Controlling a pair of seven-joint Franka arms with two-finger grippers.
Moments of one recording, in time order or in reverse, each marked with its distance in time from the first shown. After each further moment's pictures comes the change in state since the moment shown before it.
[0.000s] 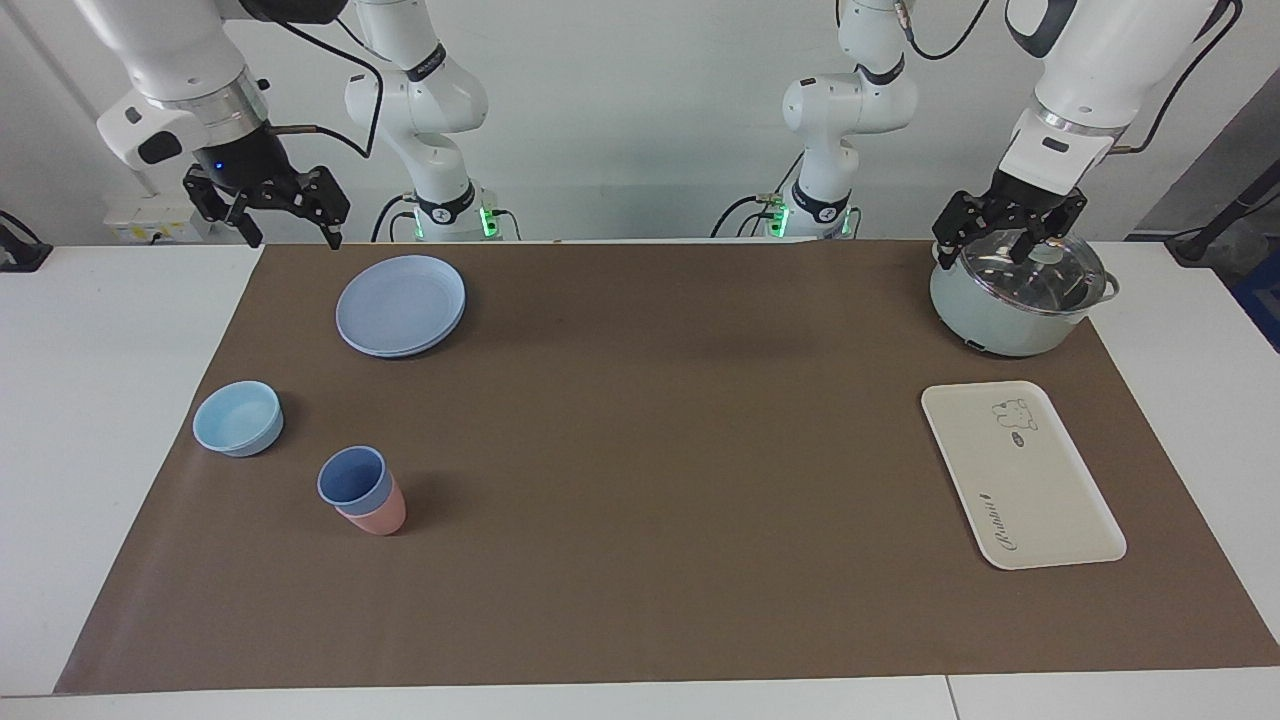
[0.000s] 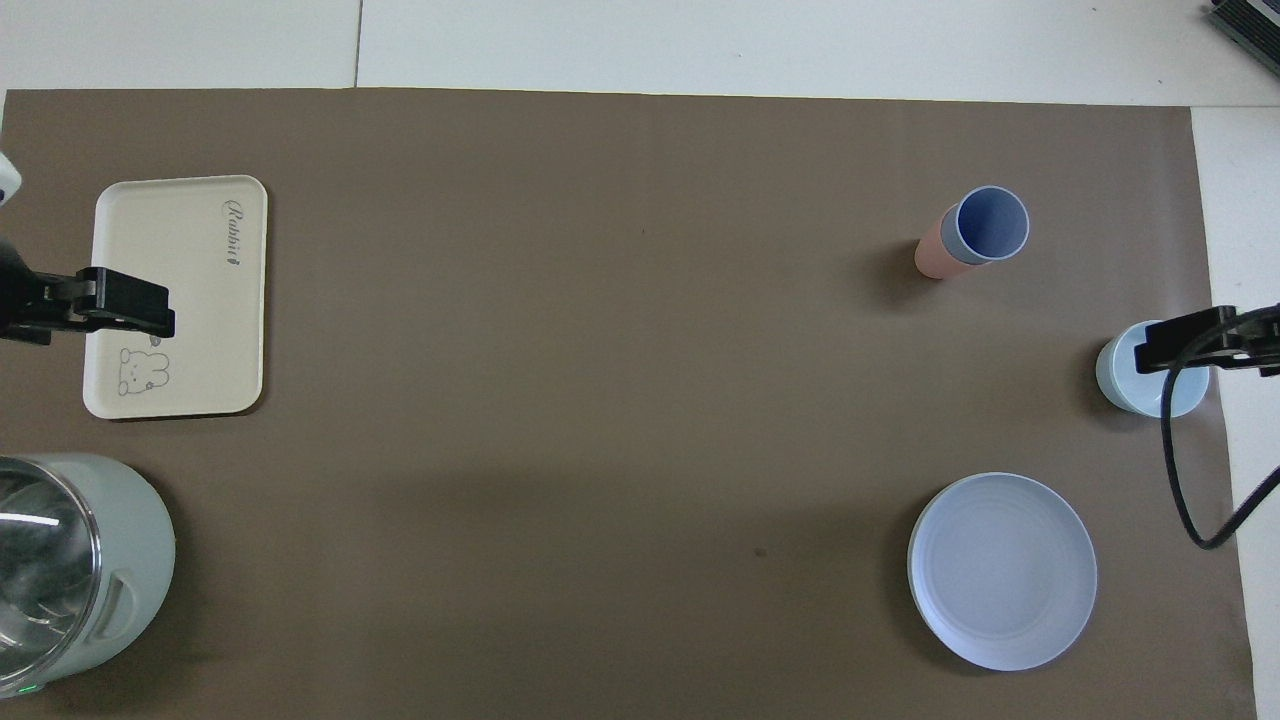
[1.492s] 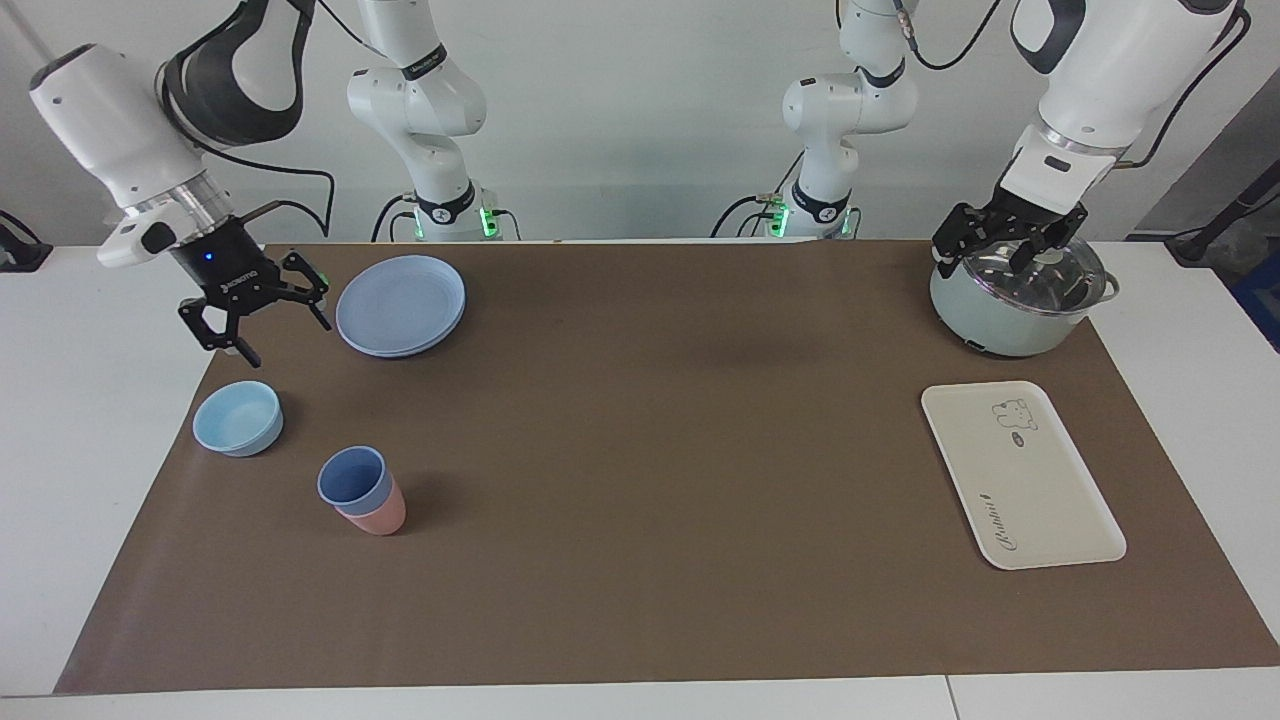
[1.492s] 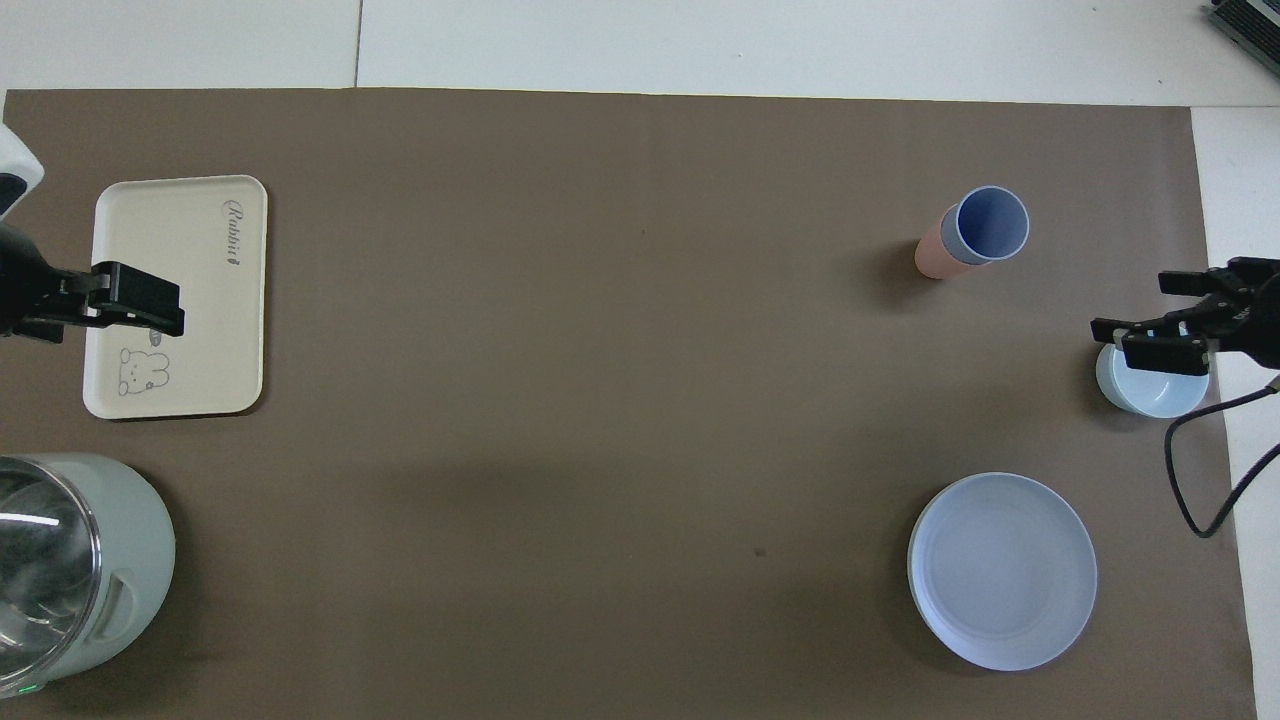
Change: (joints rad) left arm 0.000 0.023 0.000 0.010 0.000 -0.021 0.001; right arm -0.216 -0.022 -0.010 -0.468 0.550 0.664 -1.073
